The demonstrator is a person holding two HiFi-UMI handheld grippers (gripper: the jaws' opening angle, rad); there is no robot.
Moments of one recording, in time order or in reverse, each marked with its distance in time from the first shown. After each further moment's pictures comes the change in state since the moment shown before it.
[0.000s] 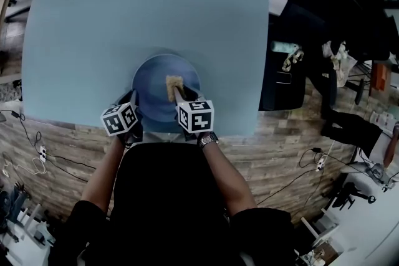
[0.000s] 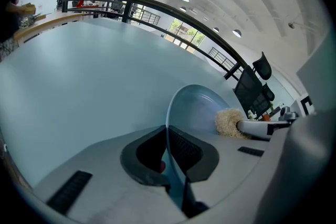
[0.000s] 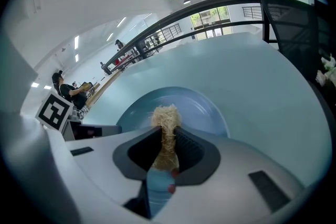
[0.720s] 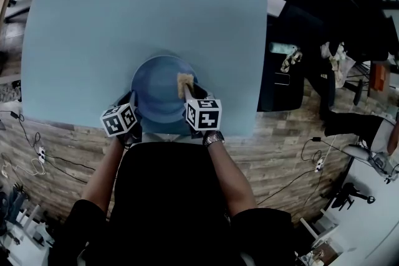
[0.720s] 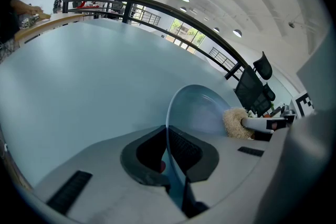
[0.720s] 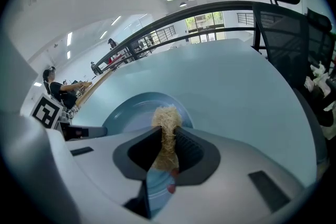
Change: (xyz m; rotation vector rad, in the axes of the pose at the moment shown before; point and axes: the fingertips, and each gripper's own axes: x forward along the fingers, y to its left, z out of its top) left arm 0.000 0.001 0.000 0.004 -0.005 0.009; right arm -0.015 -0.039 0.009 0.000 -0.014 -0.100
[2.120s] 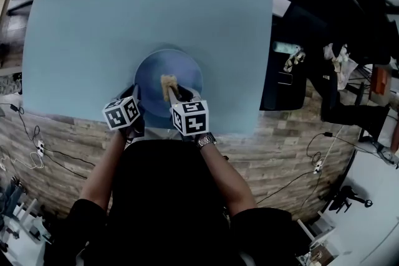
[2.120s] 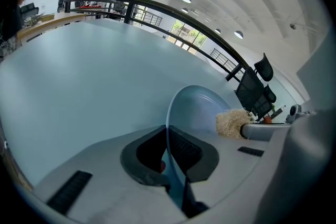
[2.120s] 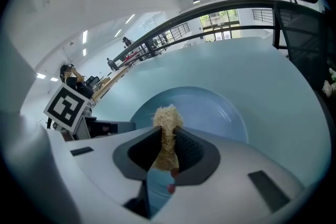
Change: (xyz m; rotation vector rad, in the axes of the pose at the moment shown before) left arm 0.000 -0.002 0.002 -0.018 -0.008 0.006; right arm 0.001 0.074 -0.010 -0.078 0.024 0.139
